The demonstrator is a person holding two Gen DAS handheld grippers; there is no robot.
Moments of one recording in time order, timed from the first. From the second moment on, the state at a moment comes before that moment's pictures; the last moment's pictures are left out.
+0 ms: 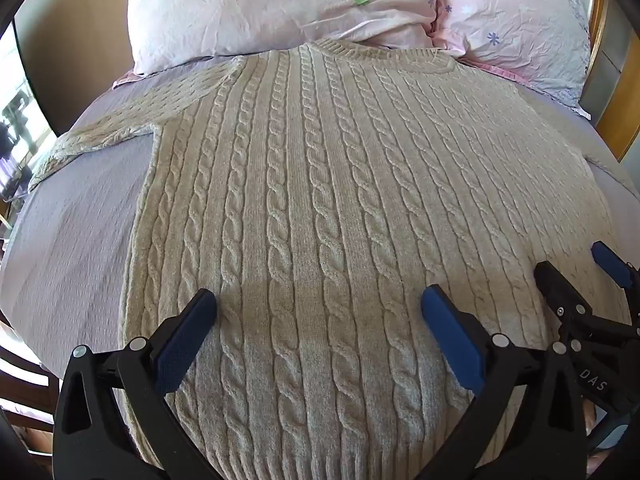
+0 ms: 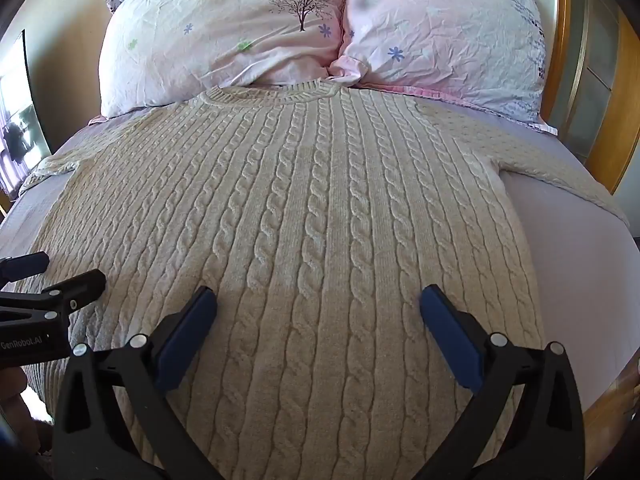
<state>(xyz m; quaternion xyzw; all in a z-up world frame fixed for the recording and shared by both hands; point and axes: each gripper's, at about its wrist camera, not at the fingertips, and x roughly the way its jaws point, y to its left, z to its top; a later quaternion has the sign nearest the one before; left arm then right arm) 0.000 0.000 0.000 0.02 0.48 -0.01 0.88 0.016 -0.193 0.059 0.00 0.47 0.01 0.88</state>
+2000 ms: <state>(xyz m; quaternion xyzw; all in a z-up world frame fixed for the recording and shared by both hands) 0.000 0.000 0.000 0.02 0.47 -0.01 0.88 0.015 -0.194 0.059 0.00 0.47 0.01 0.88</state>
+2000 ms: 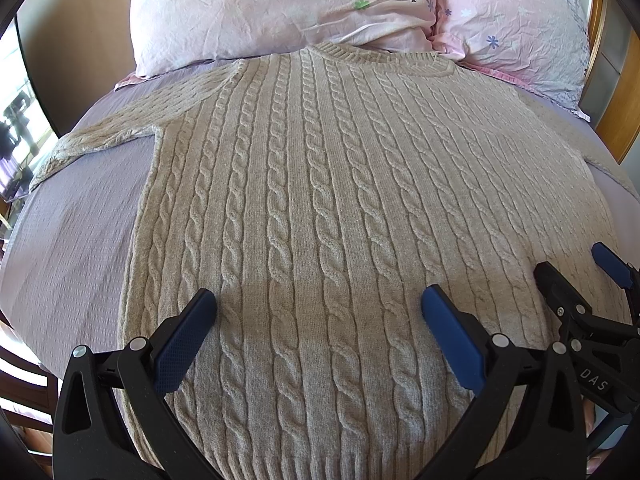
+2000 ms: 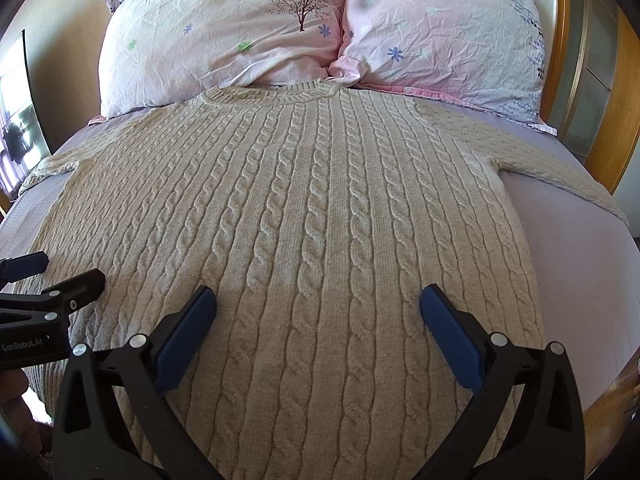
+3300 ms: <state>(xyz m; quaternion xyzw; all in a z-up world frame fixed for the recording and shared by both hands) 0.010 0.000 0.003 0.03 0.49 -0.03 0.87 0.026 -0.258 0.084 0.06 0.45 0.08 0.89</state>
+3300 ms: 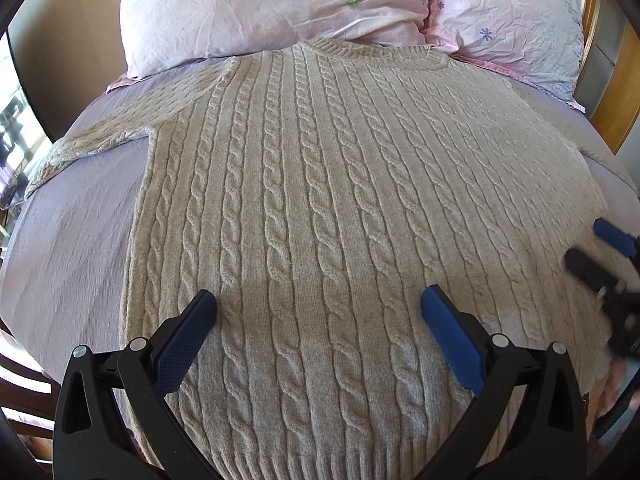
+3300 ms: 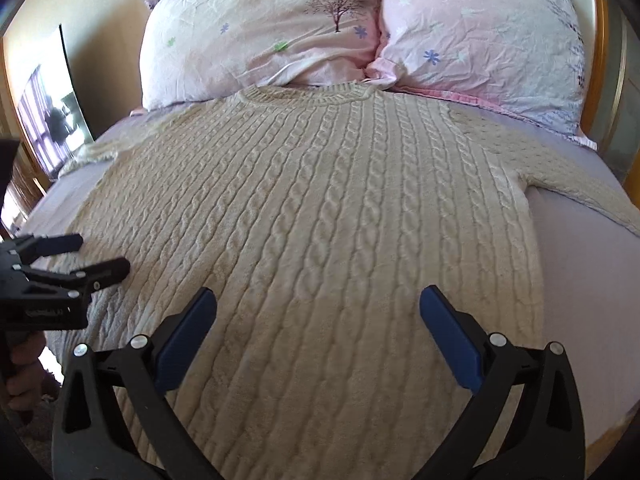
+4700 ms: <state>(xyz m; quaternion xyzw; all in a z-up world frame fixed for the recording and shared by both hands) 0.084 0.359 0.016 -0.42 0.31 0.16 0.84 0.166 -0.167 0.120 0.13 0.42 0.29 0.85</state>
